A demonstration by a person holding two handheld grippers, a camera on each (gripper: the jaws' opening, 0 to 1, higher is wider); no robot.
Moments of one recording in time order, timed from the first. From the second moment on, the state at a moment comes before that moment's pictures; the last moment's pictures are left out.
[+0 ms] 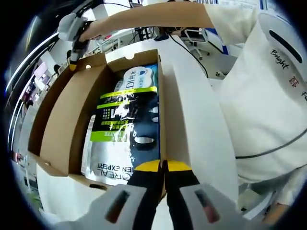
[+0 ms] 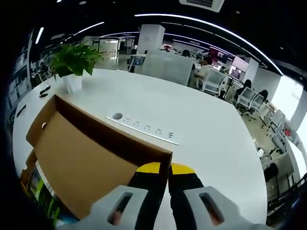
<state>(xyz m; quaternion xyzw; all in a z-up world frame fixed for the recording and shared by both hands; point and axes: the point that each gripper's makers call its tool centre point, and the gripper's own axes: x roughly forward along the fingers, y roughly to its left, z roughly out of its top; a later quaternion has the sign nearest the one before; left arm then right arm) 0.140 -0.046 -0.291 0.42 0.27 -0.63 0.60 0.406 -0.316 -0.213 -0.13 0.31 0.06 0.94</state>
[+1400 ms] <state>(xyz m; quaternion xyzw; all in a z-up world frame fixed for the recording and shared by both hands) 0.141 -0.046 -0.291 0.41 0.27 -0.63 0.60 0.401 -0.312 -0.220 -0.14 0.30 0.10 0.94</state>
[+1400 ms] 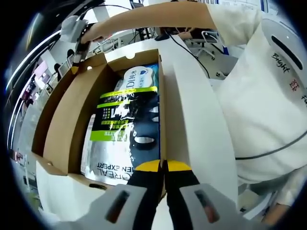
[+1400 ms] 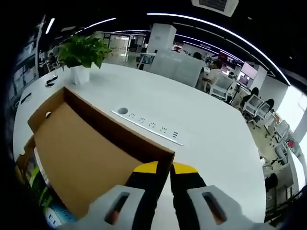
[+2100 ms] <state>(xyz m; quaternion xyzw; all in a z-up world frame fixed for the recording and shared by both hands) 0.140 -0.047 -0.291 0.41 0.27 -0.63 0.60 0.365 -0.298 -0.159 -0.04 0.20 0.18 0.96</state>
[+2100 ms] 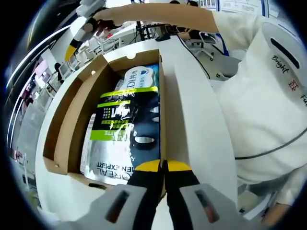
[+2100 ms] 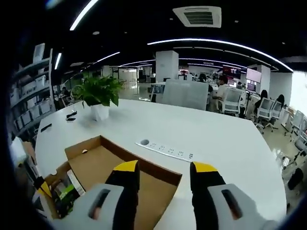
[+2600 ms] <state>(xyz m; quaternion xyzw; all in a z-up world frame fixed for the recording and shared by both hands) 0.140 -0.046 -0.292 0.41 0.27 -0.63 0.60 0.335 -0.266 -0.158 -0.07 0.16 0.23 0.96</state>
